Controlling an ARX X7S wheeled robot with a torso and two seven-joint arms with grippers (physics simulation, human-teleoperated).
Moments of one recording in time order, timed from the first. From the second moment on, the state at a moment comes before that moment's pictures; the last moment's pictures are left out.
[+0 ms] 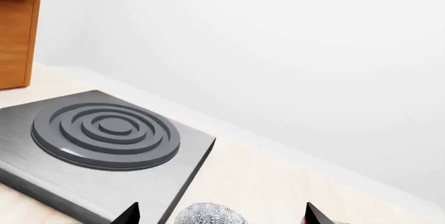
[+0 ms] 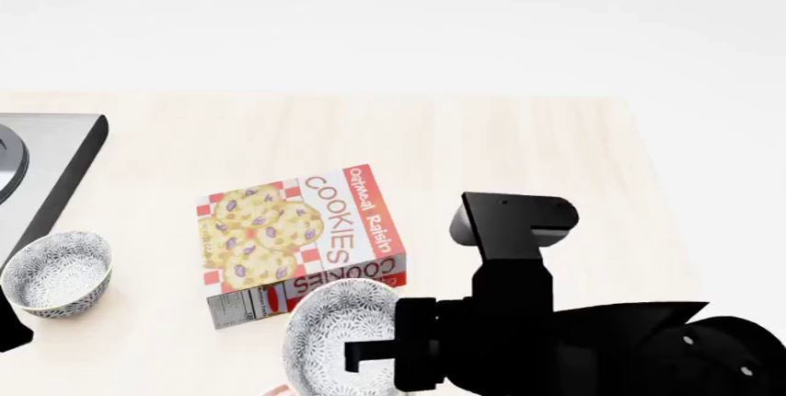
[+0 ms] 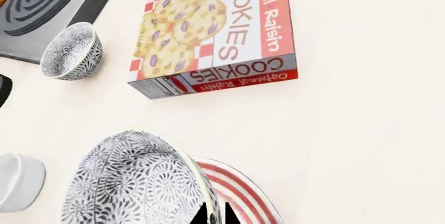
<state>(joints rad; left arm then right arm) -0.18 -0.31 -0.16 0.06 -0.60 -0.15 -0.16 0.88 0.30 -0.12 0.13 1.26 1.50 0.44</state>
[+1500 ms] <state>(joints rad) -0.18 -0.32 -0.15 0.04 -0.60 -0.12 -0.16 0.76 0.35 -0.36 0.15 1.20 1.34 0.27</state>
